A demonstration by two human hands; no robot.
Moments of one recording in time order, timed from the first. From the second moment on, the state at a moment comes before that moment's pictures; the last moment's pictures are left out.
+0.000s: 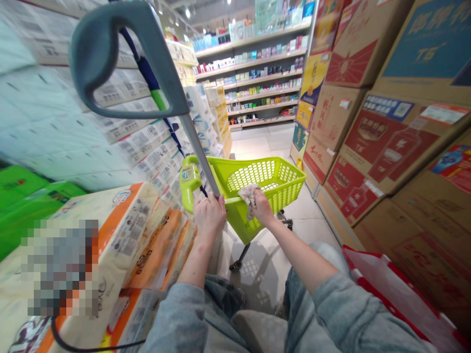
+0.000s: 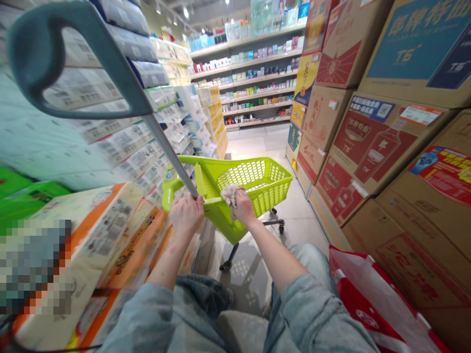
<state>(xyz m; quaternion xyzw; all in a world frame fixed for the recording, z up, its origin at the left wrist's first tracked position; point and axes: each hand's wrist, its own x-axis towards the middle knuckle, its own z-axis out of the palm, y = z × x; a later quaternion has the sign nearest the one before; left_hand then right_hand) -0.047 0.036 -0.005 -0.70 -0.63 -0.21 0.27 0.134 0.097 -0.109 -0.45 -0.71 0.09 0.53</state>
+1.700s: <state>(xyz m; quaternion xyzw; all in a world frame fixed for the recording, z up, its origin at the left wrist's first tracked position) -0.091 0.047 0.038 -0.82 -0.54 -0.04 0.16 0.224 0.146 -0.138 -0.52 -0.70 0.12 0.47</state>
